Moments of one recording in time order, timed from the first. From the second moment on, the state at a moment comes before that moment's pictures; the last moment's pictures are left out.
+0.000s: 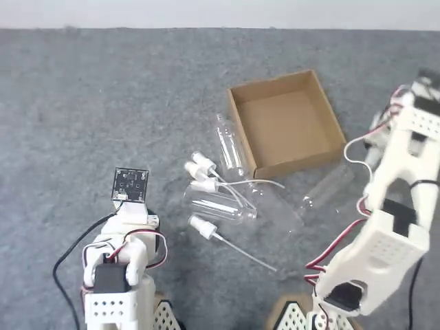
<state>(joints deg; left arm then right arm) -7.8 -103.4 97.0 72.0 -0.9 19.9 22.9 -17.1 78.5 -4.6</state>
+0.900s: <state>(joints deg) -7.8 -103.4 97.0 72.0 -0.9 -38.9 12.7 -12.3 81.1 13.1</state>
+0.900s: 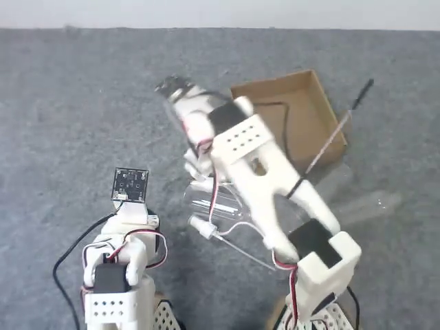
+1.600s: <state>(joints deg) -7.8 -103.4 97.0 72.0 -0.9 -43.0 12.7 2.6 64.2 18.1</state>
